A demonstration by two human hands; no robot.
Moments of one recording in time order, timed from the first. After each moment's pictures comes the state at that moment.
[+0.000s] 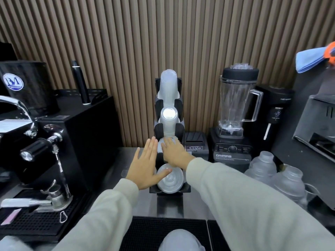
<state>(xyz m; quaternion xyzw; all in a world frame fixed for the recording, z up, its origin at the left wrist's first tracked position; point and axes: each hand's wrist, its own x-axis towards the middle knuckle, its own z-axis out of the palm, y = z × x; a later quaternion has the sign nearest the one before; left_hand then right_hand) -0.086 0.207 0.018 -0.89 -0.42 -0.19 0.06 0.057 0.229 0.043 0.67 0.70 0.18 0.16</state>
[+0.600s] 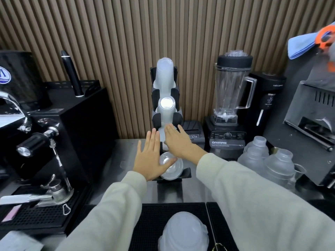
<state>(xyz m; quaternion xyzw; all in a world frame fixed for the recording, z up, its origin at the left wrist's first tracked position) -0.077 0.195 0.017 -0.88 -0.44 -0.19 0.03 0.058 0.189 0.061 0.69 0.70 0.17 0.05</state>
